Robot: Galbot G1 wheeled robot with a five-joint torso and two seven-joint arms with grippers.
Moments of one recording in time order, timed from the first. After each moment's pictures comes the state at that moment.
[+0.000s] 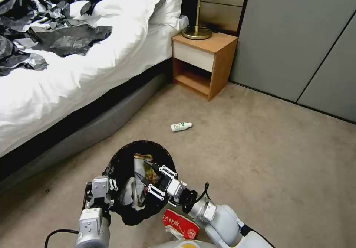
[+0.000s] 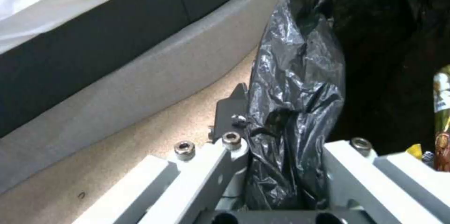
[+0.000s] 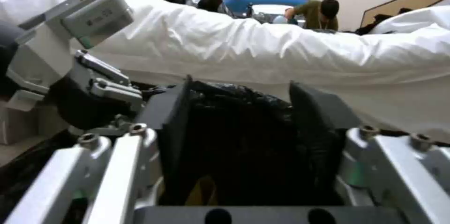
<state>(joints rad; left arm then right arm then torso) 1.91 -1.50 -0.53 -2.32 0.07 0.24 -0.23 -1.24 1.22 -0.14 1.75 0.08 0.52 -0.33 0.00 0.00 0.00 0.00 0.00</state>
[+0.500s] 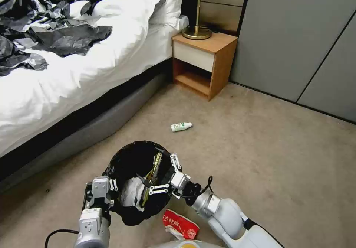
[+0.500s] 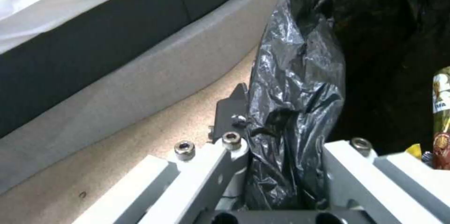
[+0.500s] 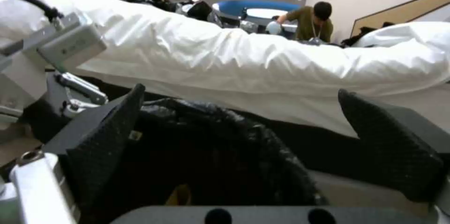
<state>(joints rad) 1.92 -1.50 -0.54 -2.32 0.07 0.24 -0.23 -1.24 1.17 -0.10 1.82 0.11 0.50 -0.33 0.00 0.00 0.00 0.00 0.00</state>
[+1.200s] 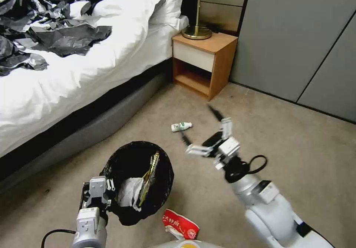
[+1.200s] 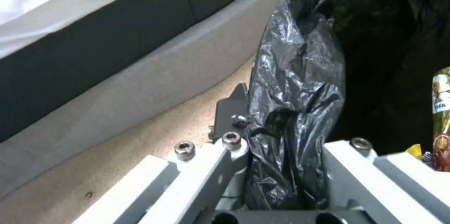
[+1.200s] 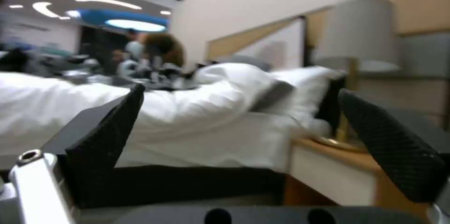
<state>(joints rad) 1.91 -1.49 -0.56 -2.32 0.05 0.25 -0.23 -1.41 1.07 0.17 2.21 0.15 0.31 0.10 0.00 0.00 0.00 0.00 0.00</state>
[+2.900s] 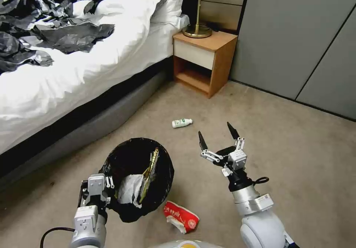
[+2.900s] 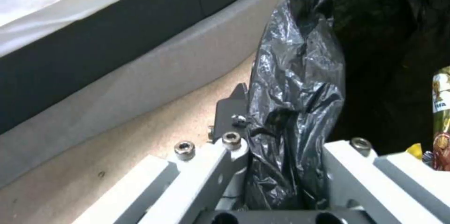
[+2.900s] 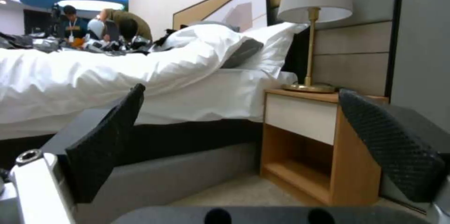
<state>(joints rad) 1.90 -1.49 -0.56 -2.33 0.04 0.25 -0.23 -1.50 1.18 0.19 2.07 0.10 0.39 0.12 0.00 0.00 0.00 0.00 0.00</state>
